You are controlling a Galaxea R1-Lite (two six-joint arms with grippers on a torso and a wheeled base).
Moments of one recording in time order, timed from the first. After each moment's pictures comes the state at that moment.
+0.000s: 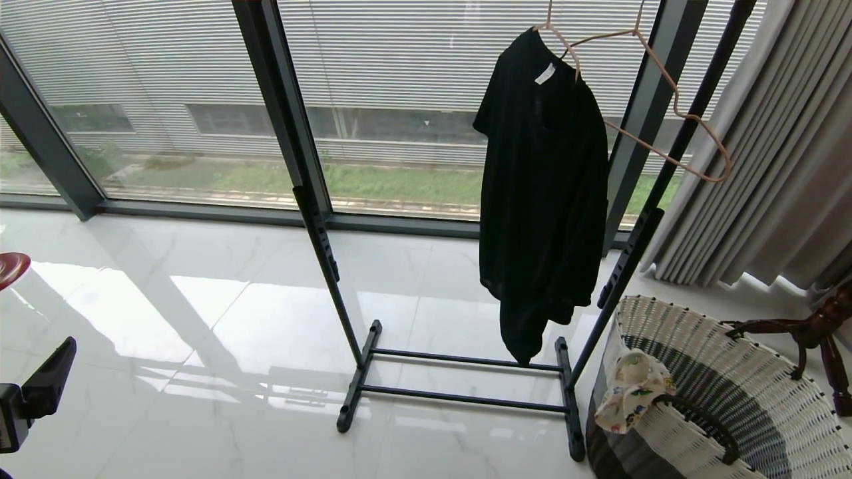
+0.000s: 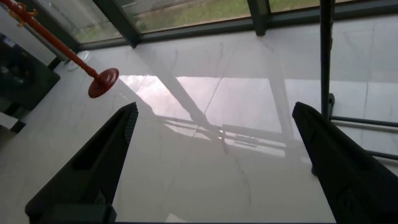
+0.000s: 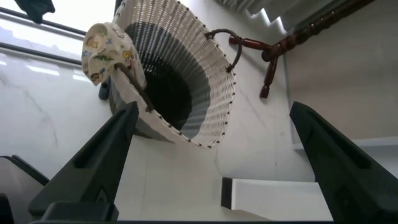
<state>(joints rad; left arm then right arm) -0.05 0.81 -0.30 -0.43 0.44 0.39 0.48 0.71 -0.77 0.57 -0.66 -0.07</state>
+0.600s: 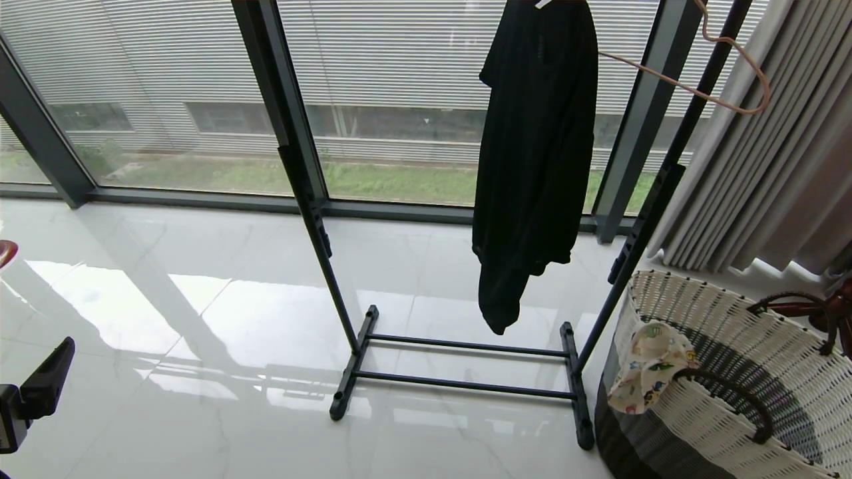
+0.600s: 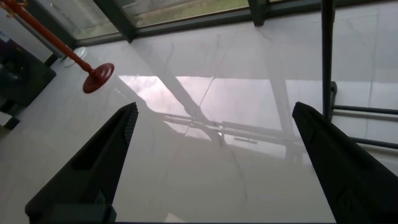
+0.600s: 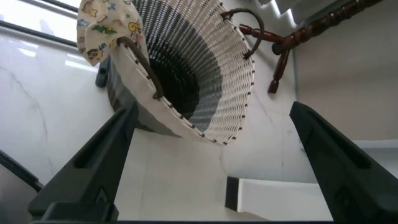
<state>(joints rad) -0.05 0.81 -0.30 -0.43 0.44 0.40 0.48 0.73 -0.76 0.57 -0.65 -0.09</state>
